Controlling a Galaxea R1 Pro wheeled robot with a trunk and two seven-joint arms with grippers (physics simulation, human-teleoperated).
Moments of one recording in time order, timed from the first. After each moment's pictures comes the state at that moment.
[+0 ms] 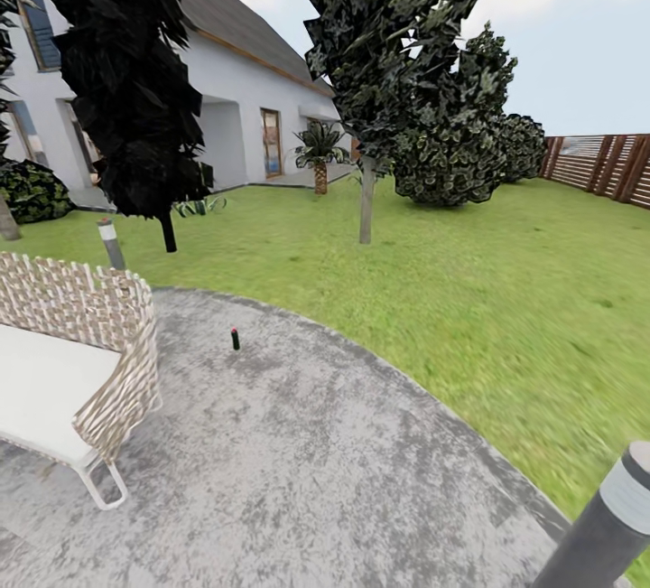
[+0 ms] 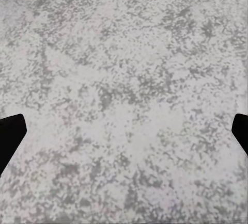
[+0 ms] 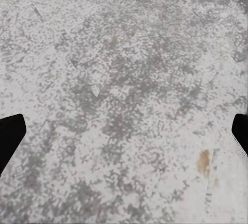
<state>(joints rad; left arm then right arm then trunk) -0.12 0.06 0.15 -0.33 0.01 -0.35 0.02 -0.05 -0.03 0.00 -0.45 0.05 -0.40 0.00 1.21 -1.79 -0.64</state>
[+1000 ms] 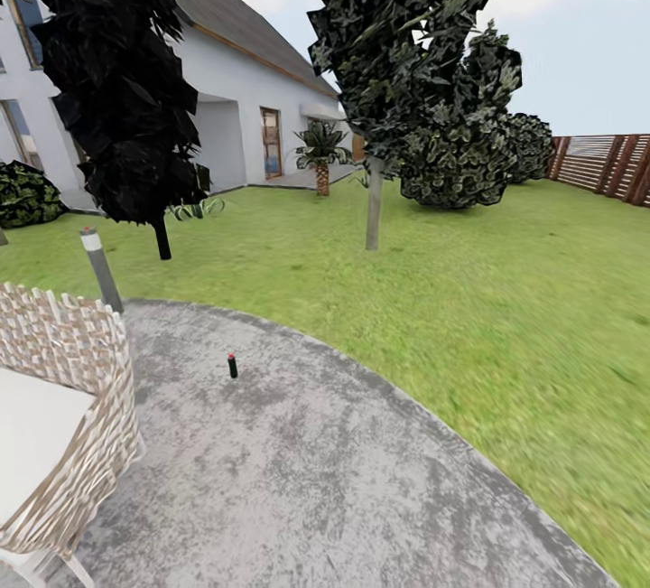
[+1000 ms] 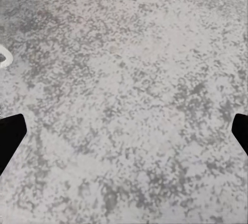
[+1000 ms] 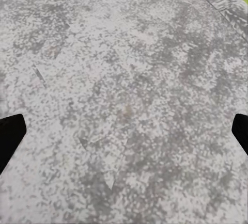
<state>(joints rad) -0.12 0.06 0.15 -0.33 0.01 -0.35 0.02 -0.05 -0.03 0.00 -0.45 0.05 -0.40 0.00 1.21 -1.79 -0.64</state>
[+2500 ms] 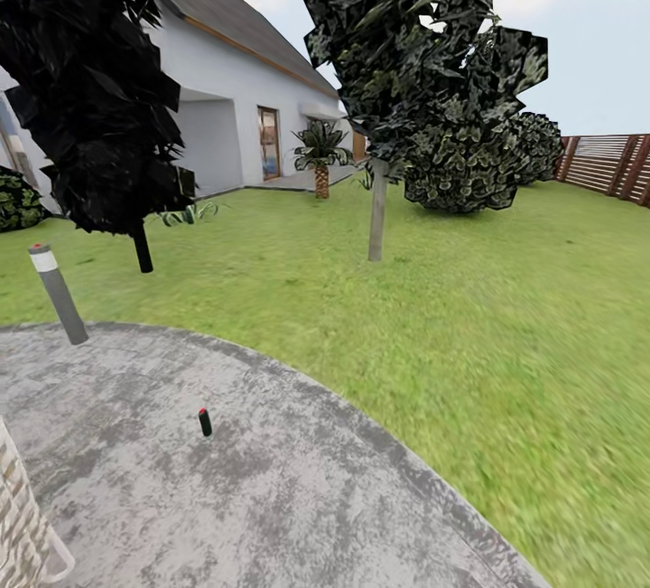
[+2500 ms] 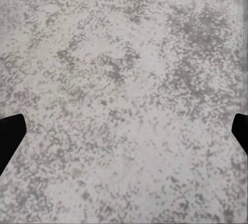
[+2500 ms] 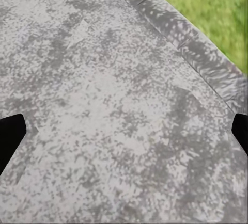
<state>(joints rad) -0.12 0.06 0.15 -0.32 0.01 -0.35 0.02 -0.05 -0.03 -0.01 -0.45 0.05 -0.40 0.00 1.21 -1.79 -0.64</state>
